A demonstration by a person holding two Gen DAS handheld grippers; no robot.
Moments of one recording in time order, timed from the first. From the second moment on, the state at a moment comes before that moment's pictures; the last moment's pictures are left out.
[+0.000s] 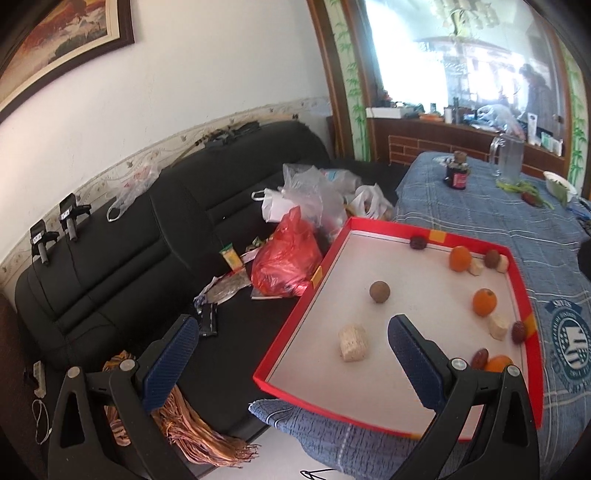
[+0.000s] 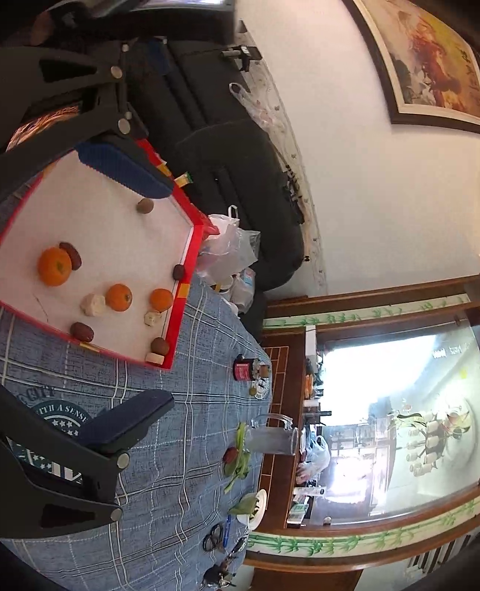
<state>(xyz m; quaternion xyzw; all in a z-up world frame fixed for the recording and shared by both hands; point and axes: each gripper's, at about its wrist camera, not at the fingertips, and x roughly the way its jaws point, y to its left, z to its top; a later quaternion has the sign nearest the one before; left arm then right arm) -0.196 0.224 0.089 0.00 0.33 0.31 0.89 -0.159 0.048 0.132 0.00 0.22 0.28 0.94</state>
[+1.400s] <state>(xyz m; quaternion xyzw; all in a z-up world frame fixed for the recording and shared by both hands) -0.110 0.253 0.068 -0.04 0.38 0.27 0.89 -0.106 0.090 0.108 -0.05 0.24 0.26 0.94</state>
